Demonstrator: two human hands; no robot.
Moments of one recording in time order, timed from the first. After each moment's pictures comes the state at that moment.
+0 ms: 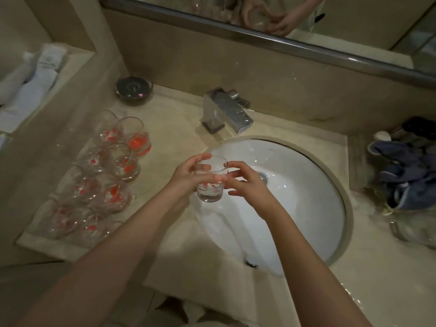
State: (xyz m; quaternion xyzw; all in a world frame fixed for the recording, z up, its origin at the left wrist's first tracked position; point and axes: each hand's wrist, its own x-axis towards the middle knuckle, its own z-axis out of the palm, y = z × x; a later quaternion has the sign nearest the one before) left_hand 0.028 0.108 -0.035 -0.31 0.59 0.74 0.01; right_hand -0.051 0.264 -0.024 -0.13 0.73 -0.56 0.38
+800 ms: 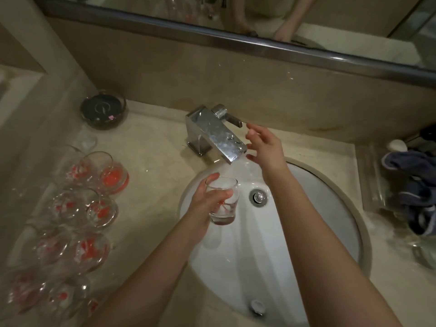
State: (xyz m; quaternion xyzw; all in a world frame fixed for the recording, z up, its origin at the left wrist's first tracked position) left_hand -0.041 0.128 -0.085 -0.34 0.45 0.83 0.04; right_hand -0.187 0.212 -0.030 0.00 0.74 -0.64 0.22
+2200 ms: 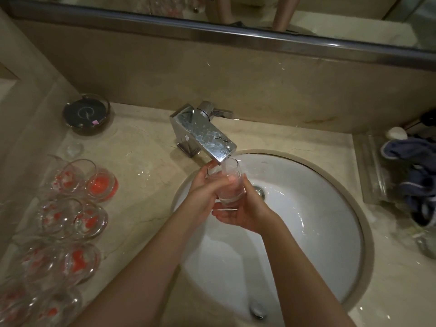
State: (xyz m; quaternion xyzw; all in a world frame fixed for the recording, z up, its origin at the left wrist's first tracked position) left_hand -0.079 0.131 -0.083 -0.30 0.45 0.84 0.01; right_hand -0.128 0.251 -0.102 0.22 0.50 -0.63 0.56
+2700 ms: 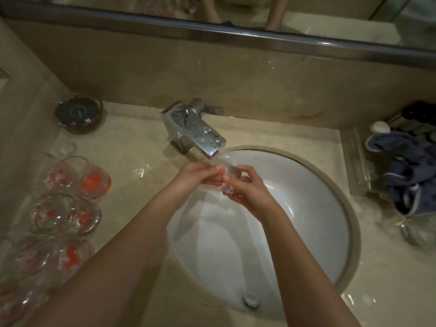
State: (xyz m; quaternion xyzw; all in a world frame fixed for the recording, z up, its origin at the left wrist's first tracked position) left_hand -0.090 0.106 -0.075 -0.24 0.62 0.74 0.12; right_hand -0.133 0.266 -0.079 0.12 0.61 -0.68 0.39
